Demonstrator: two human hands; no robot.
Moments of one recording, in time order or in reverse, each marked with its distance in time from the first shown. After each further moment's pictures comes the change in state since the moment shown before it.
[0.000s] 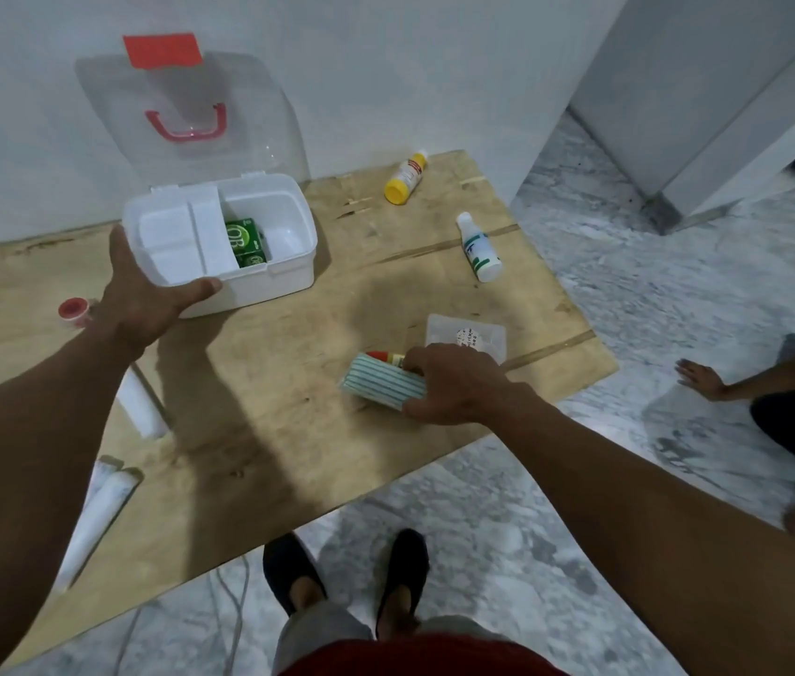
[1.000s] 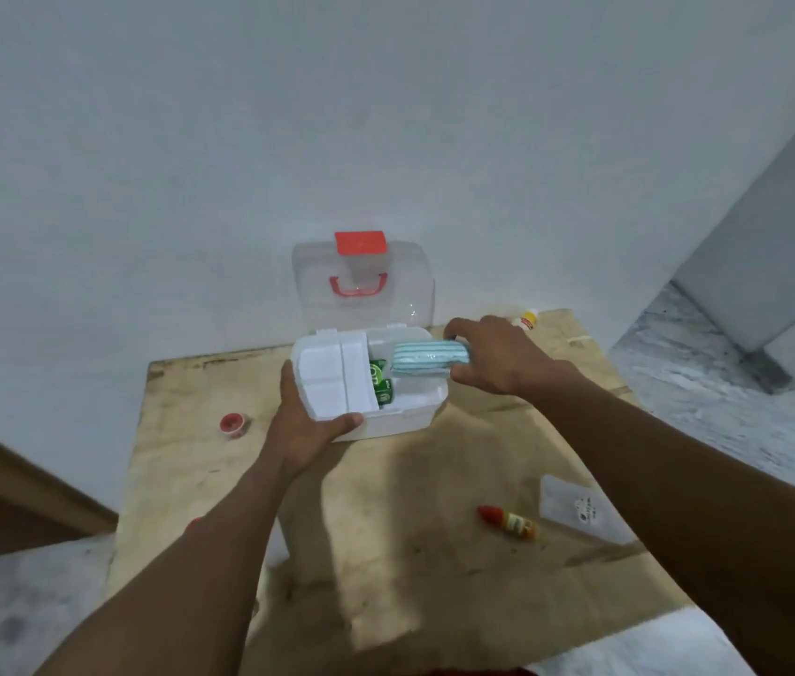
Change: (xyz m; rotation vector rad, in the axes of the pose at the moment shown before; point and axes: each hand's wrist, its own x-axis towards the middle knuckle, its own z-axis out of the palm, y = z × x) left_hand -0.002 0.004 -0.004 -0.149 -0.024 0.121; right_hand 0.151 -0.071 -0.137 -0.045 0.263 -0.131
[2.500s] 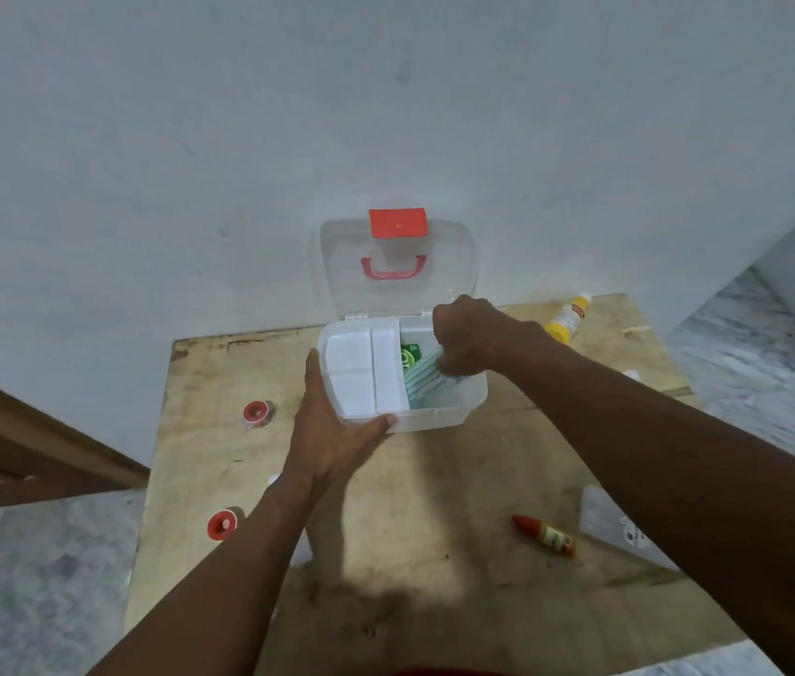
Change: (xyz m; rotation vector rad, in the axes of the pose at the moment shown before) left_hand -0.001 0.008 0.008 0.019 0.108 0.064; right_hand 0.061 -0.062 0.000 -0.243 -0.256 -0.096
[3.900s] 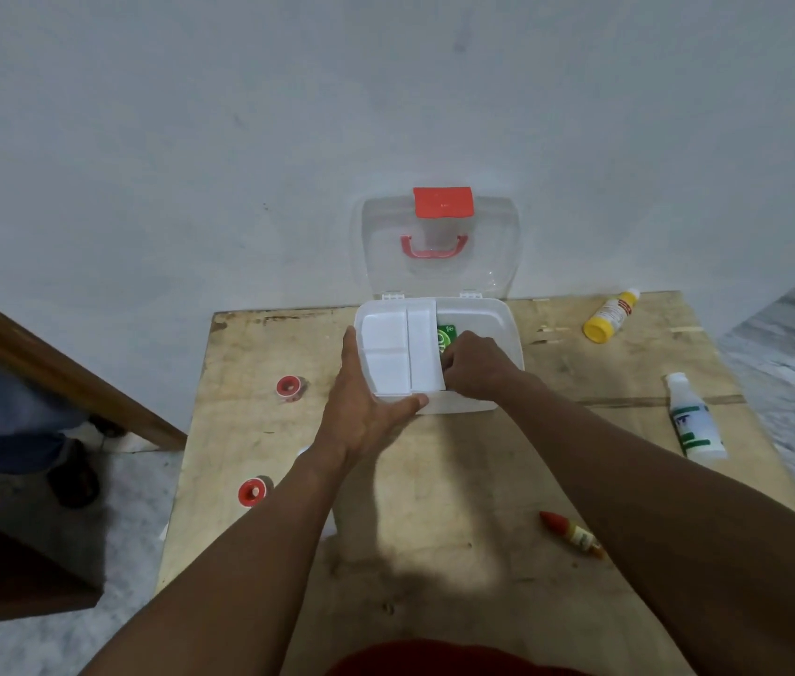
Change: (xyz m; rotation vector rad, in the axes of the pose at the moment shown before) left_hand 0.003 -0.007 0.000 0.062 -0.024 -0.073; right_hand 0.018 -0.024 0.078 0.556 0.040 0.153
